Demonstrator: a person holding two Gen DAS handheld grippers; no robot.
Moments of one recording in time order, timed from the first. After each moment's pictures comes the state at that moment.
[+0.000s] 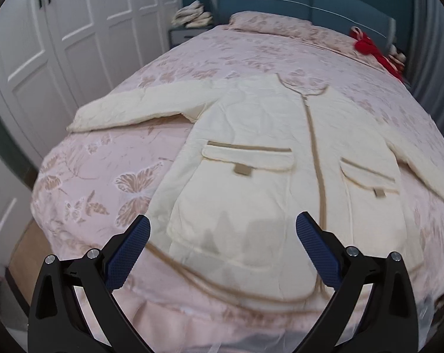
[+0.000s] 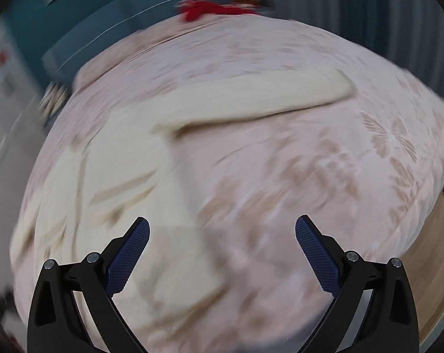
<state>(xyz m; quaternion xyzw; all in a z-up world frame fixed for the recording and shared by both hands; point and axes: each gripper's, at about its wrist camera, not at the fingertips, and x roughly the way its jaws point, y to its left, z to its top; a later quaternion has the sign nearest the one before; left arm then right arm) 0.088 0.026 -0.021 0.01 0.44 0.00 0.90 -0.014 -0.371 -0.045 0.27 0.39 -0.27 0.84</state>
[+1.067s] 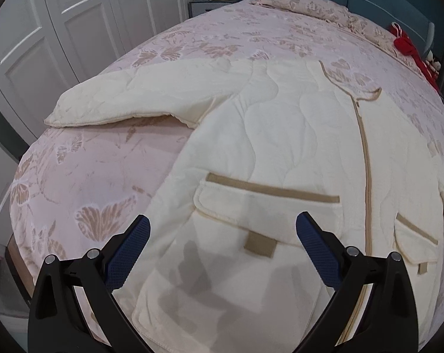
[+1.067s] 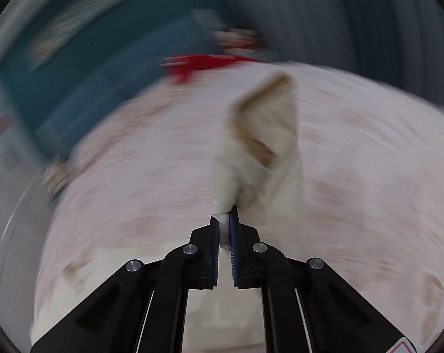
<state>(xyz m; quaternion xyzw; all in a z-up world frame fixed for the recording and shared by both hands) 0.228 0.029 -0.079 -0.02 0.49 0.05 0.87 0.186 -0.538 0.000 0.26 0.26 -0.20 0.91</state>
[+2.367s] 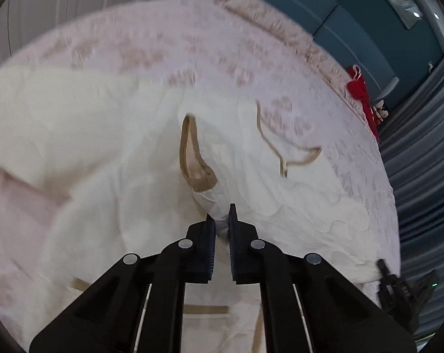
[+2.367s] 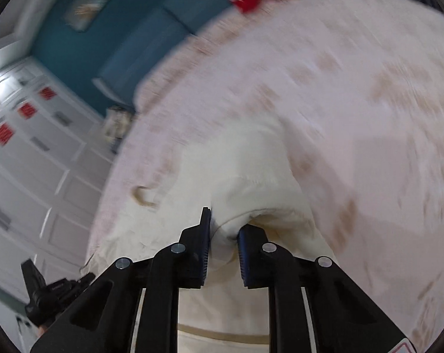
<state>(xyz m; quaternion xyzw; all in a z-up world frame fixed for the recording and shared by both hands) 0.356 -0.001 -0.068 -0.19 0.47 -0.10 0.86 0.236 -0.391 -0.091 0.36 0.31 -0.06 0.88</state>
